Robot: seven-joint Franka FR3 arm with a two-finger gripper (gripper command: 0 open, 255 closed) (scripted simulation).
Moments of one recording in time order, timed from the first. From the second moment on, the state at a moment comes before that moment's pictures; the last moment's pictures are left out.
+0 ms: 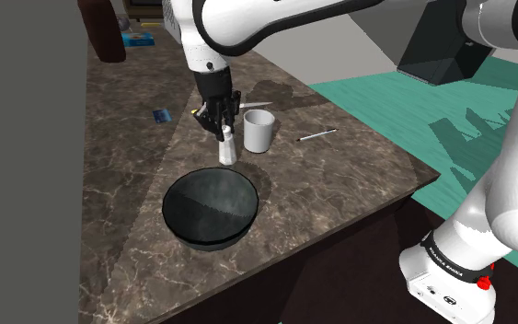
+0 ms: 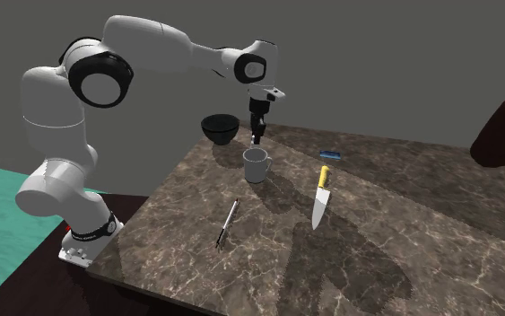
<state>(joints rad) 0.21 0.35 0.45 -1.57 -0.21 1.74 0.39</state>
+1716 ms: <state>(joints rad) 0.26 0.39 0.46 -1.19 -0.21 1.39 0.37</state>
